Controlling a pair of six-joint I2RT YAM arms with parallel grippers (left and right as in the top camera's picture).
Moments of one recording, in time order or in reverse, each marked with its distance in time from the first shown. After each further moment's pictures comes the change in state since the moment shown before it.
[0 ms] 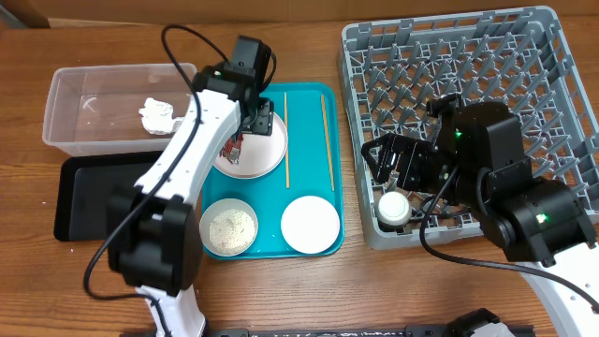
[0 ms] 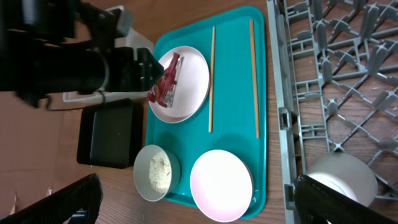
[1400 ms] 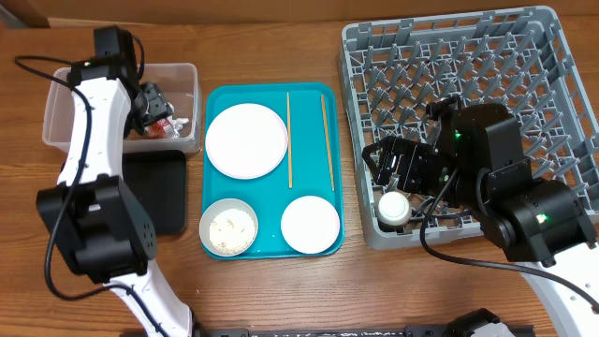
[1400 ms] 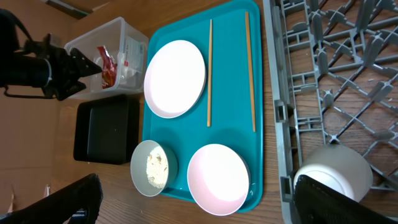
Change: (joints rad) left arm 0.471 0.071 0.111 -0.074 0.072 -0.142; right arm 0.000 0.000 0.000 -0.026 0.000 0.000
